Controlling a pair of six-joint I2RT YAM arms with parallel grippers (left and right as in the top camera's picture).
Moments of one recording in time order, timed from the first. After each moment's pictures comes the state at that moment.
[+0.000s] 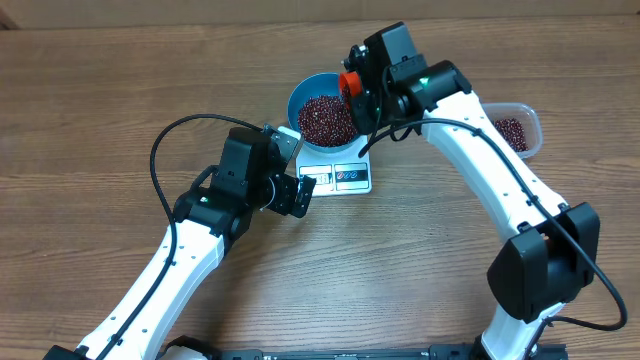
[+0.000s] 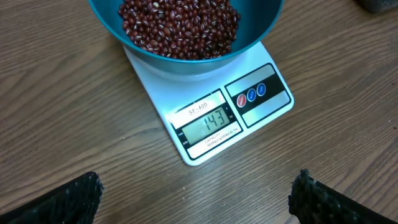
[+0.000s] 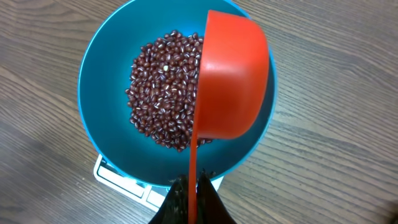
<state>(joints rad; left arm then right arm) -0.38 1.33 0.90 -0.45 0.15 0.00 0.44 1.91 1.75 -0.92 -0.09 0.00</state>
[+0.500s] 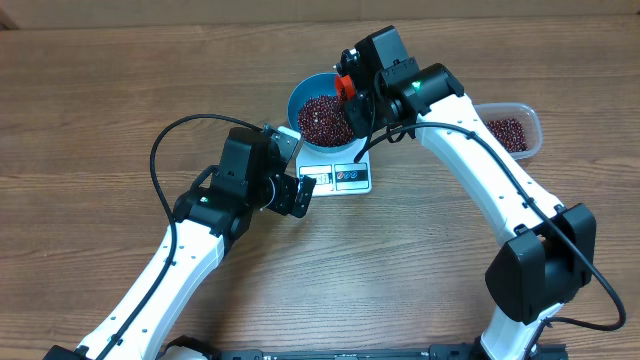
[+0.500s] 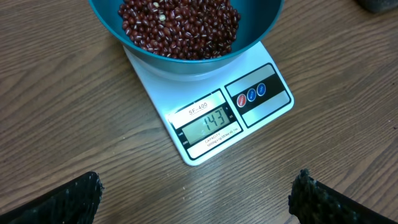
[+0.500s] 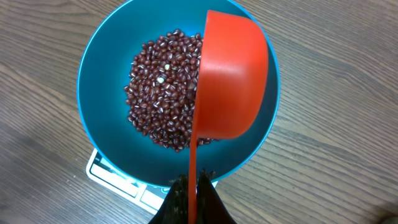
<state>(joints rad) -0.38 1.33 0.90 -0.45 0.15 0.00 0.46 1.91 1.75 -0.92 -0.06 -0.03</state>
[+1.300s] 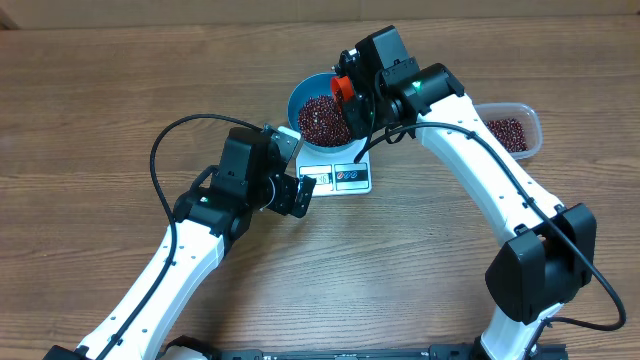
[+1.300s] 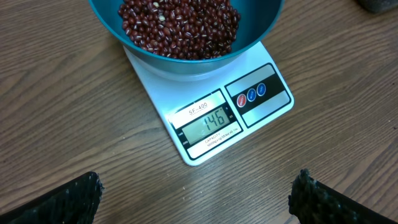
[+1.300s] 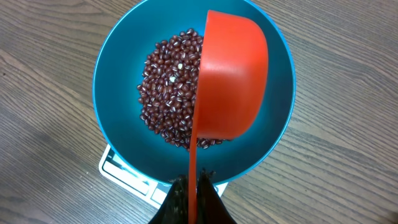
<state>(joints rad) -0.38 1.33 0.90 -0.45 0.15 0.00 0.46 1.91 1.75 -0.92 -0.10 -0.03</state>
